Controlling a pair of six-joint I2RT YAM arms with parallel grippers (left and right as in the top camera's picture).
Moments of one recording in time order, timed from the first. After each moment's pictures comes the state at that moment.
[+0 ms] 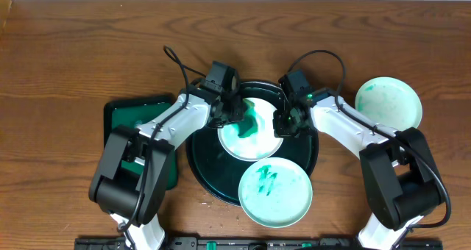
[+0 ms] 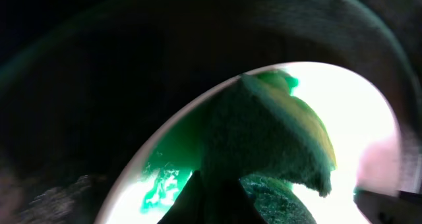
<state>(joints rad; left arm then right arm) -0.41 1.87 1.12 -0.46 0.24 -0.52 0.45 1.87 1.12 -0.65 -0.17 0.43</state>
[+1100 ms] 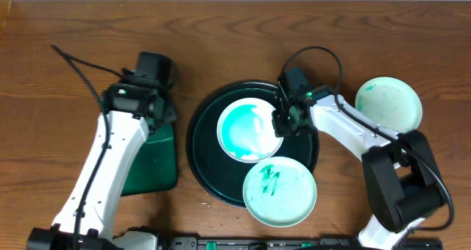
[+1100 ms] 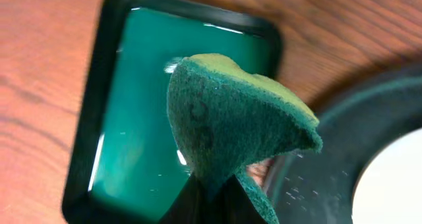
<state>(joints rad) -0.16 1.43 1.22 -1.08 -0.27 -0.51 0.46 1.85 1.15 -0.67 -0.14 0.29</state>
